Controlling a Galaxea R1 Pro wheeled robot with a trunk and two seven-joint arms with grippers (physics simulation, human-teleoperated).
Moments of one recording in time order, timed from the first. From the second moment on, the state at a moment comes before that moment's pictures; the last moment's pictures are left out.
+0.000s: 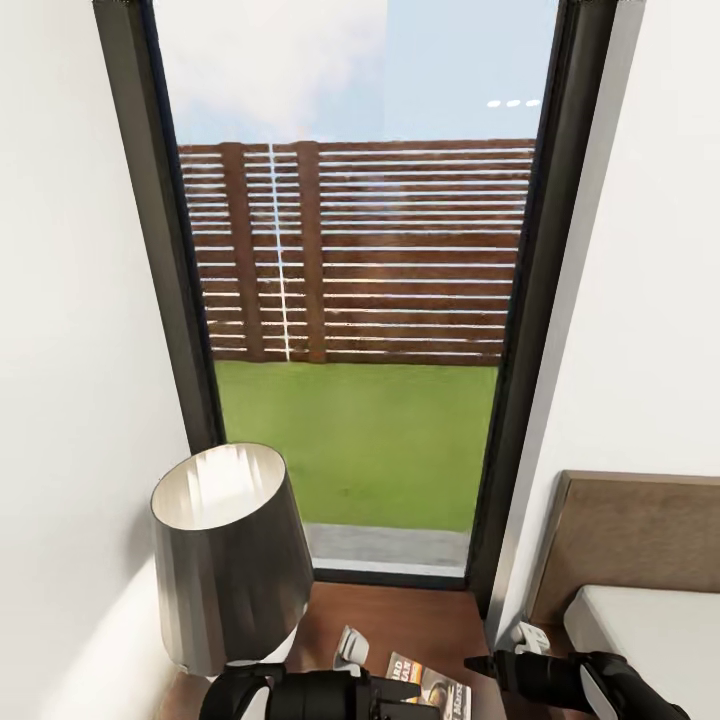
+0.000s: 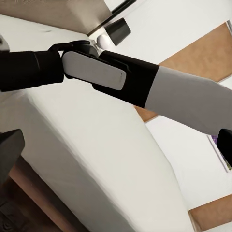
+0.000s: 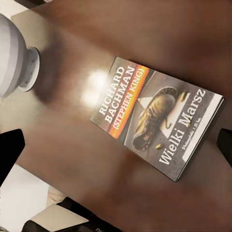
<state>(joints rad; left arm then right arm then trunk) -0.14 -0.02 -0.38 -1.24 0.48 0.72 -1.00 -0.49 -0.19 -0.22 -0.35 0.06 0.45 0.83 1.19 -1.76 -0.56</state>
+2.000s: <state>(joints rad) -0.14 -0.02 -0.38 -1.23 0.48 0.71 -1.00 -0.49 -0.19 -0.22 -0.35 0.06 0.42 0.83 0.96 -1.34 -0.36</state>
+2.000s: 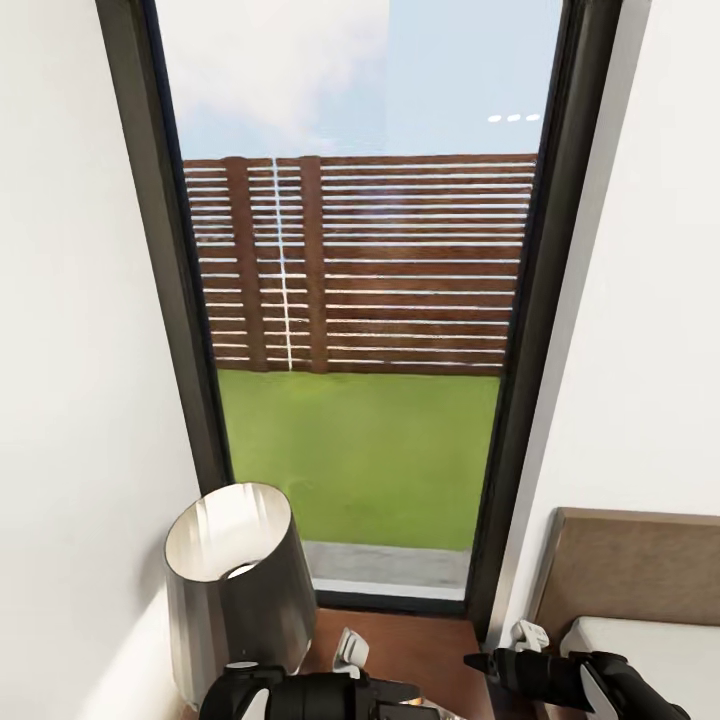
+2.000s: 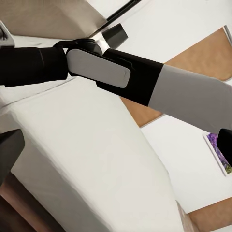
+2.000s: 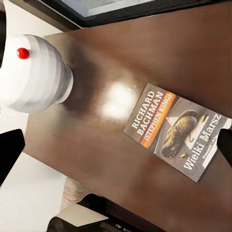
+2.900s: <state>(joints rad) -0.14 -0.02 -0.38 -1.23 0.47 0.71 -1.00 -0.49 -0.19 -0.22 -0.35 0.06 0.42 0.83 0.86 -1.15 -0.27</state>
